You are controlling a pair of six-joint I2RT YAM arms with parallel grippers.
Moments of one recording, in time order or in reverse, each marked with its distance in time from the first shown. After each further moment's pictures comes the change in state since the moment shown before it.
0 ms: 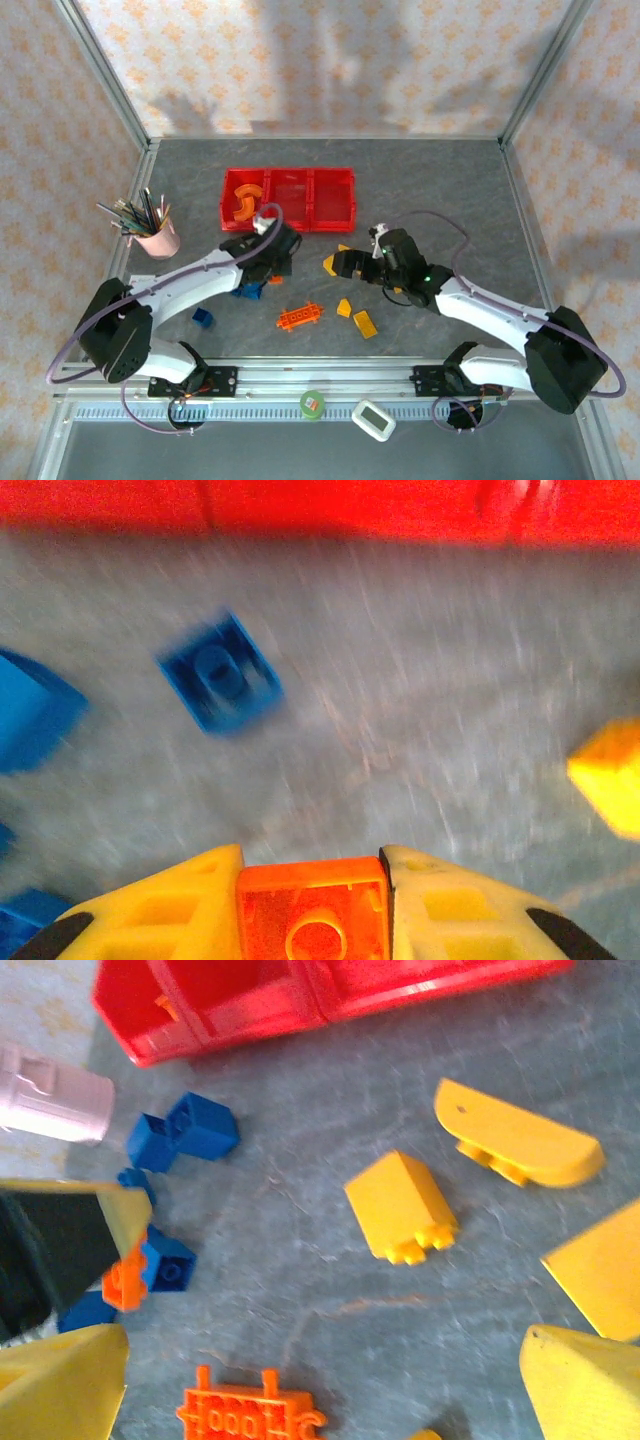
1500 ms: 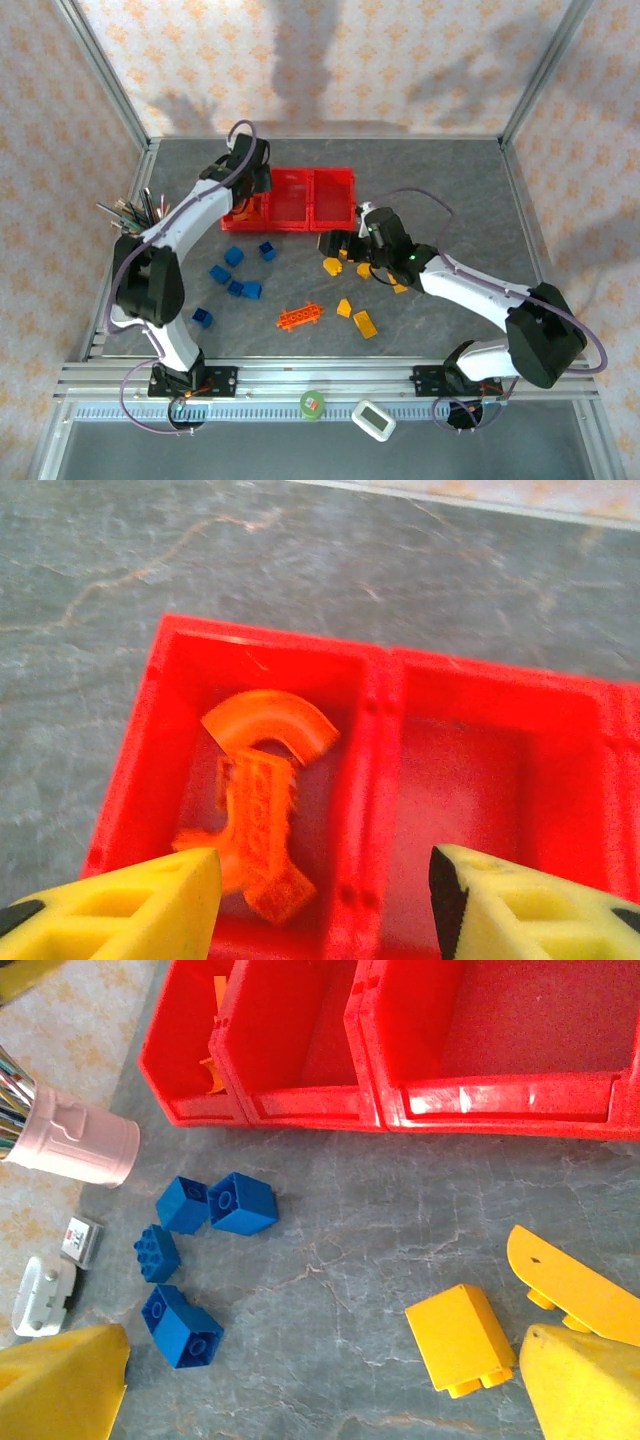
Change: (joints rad) left arm 0.344 0.306 0.500 0.037 0.033 0.274; right arm 0.000 0.165 0.188 0.001 0.031 -0.076
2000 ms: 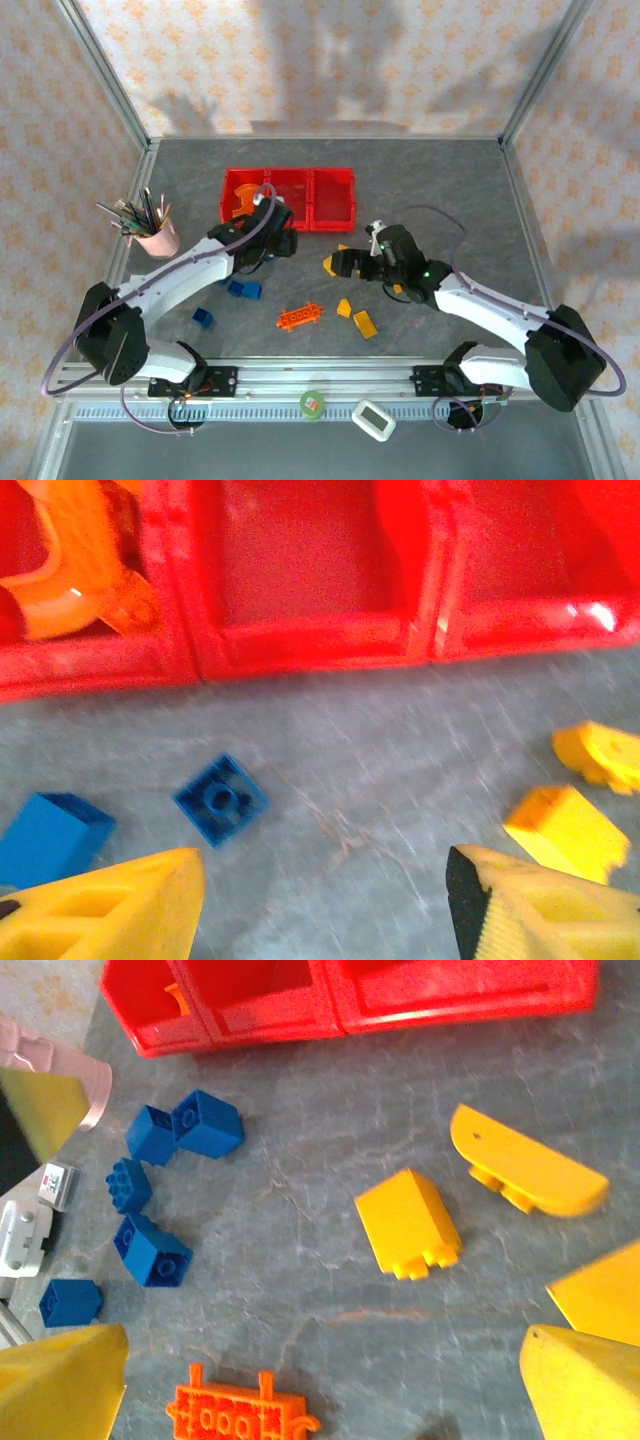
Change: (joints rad) left arm -0.314 -0.333 -0.418 -0.027 0.035 -0.082; right arm 0.000 -0.166 -0.166 -0.061 -0.031 0.001
